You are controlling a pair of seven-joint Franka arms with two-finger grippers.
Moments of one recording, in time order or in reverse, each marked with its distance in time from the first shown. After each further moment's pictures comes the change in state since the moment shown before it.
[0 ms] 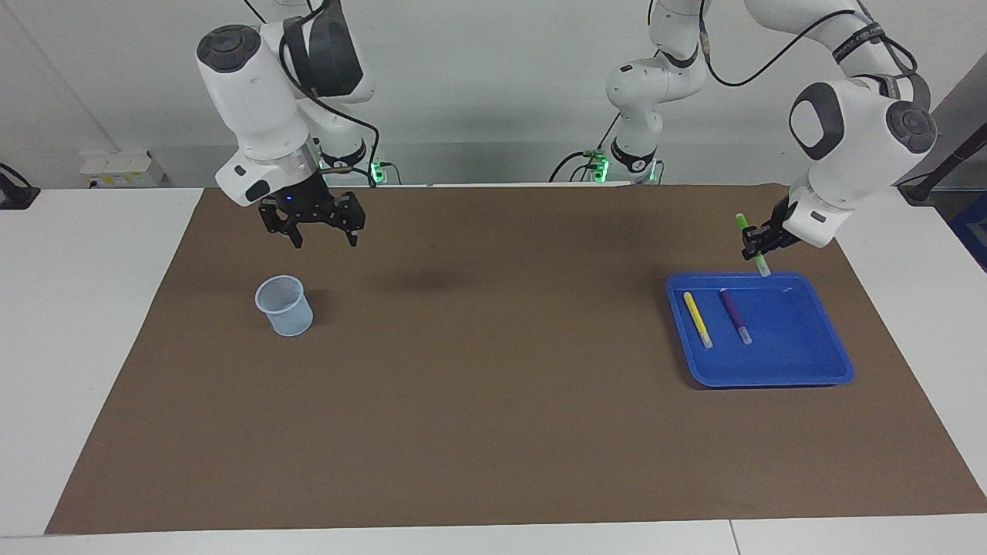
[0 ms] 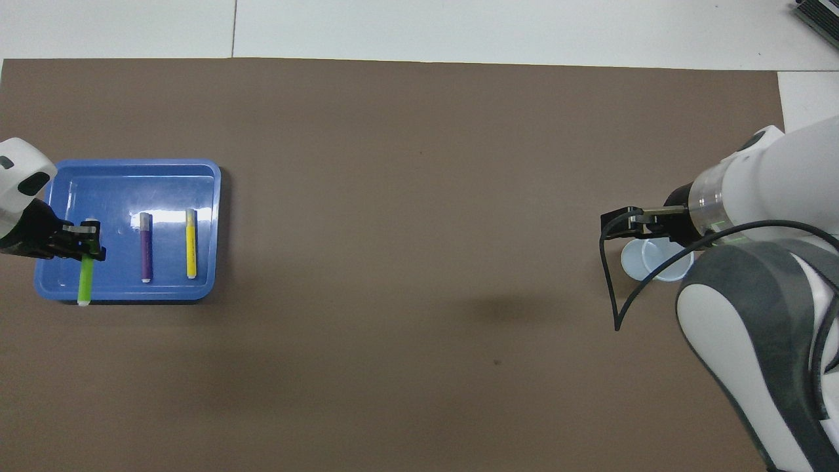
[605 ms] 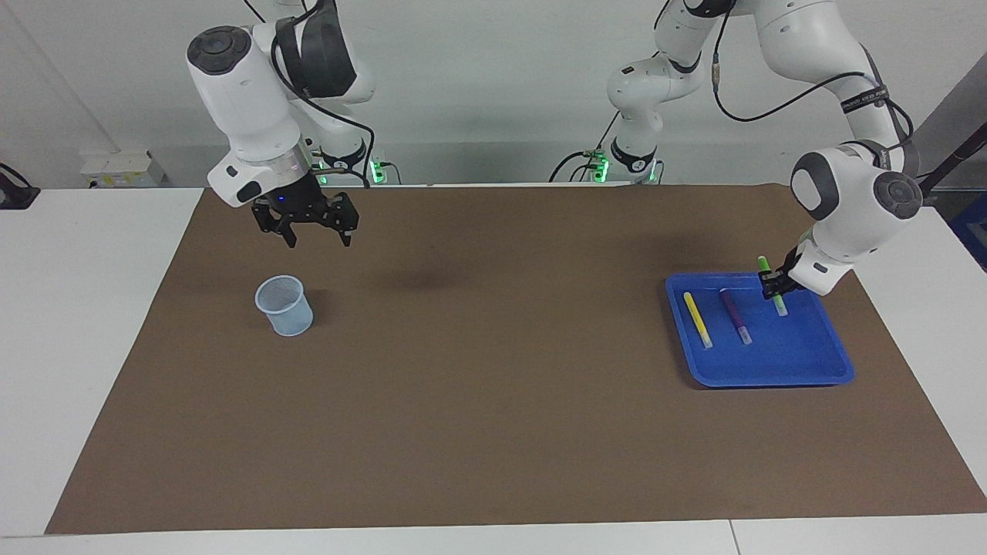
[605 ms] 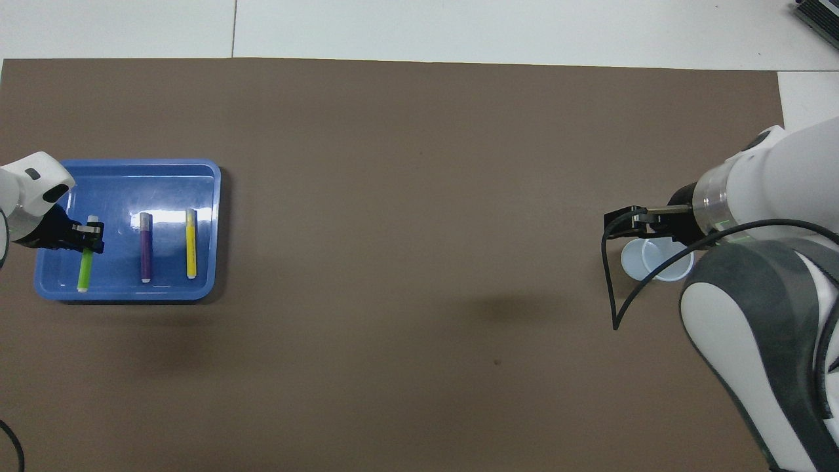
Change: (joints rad) left arm 0.076 0.170 0.000 -0.038 0.092 0.240 0.096; right arm 0.042 0.000 -0.041 0.007 0.000 0.009 0.000
